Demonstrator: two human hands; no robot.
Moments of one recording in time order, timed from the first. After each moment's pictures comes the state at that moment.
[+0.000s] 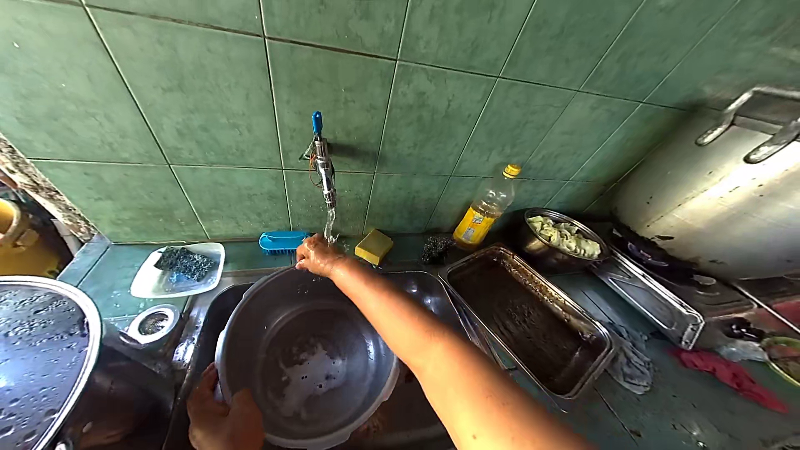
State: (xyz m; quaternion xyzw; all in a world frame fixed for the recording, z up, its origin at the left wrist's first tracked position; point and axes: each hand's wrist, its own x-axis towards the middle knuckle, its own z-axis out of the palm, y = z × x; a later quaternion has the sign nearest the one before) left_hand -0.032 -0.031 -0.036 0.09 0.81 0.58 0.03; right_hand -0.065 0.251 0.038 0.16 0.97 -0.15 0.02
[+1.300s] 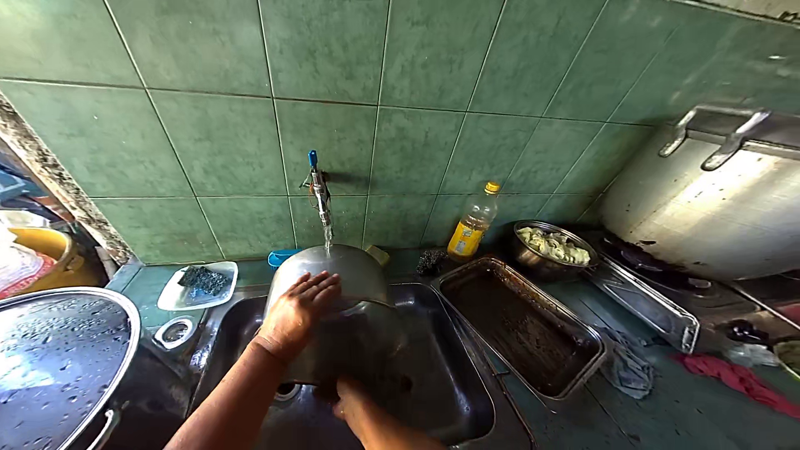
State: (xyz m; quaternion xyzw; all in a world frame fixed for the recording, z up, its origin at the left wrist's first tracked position) left_hand -0.073 0.074 0.045 0.73 0.55 0.33 -0.23; right_hand 0.056 0.091 -0.107 0.58 0.22 -0.77 -0.15
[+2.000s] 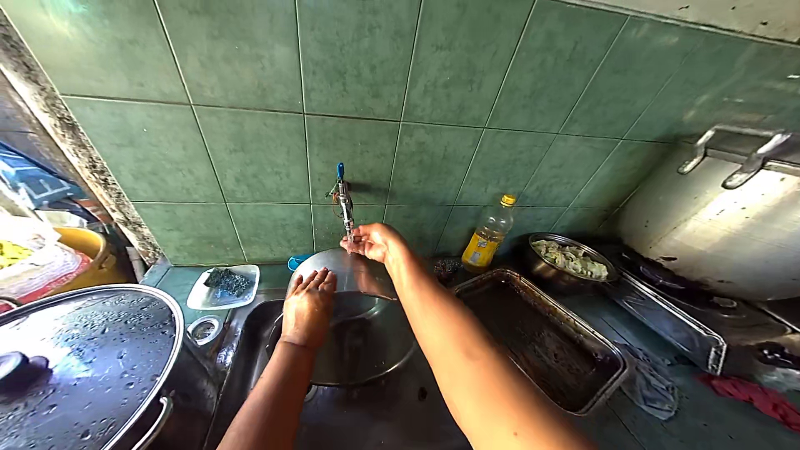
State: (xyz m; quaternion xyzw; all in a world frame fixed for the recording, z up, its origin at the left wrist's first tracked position) left_hand -0.070 0.069 0.059 0.56 0.76 0.30 -0.11; right_hand -0.020 0.272 0.122 0.34 0.44 -0.79 -0.26
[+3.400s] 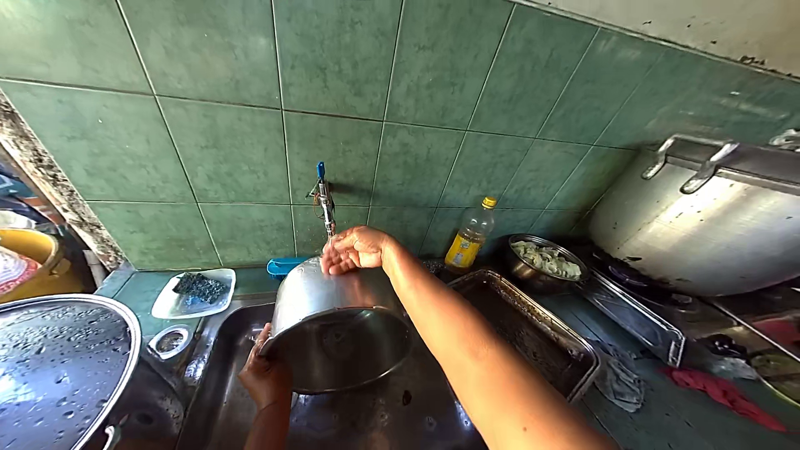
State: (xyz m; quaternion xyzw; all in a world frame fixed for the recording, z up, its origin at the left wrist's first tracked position) left_hand -0.055 0.049 -0.059 0.23 0.72 0.65 -0.10; right_hand 0.005 0.281 0.133 0.23 0.66 -0.71 -0.03
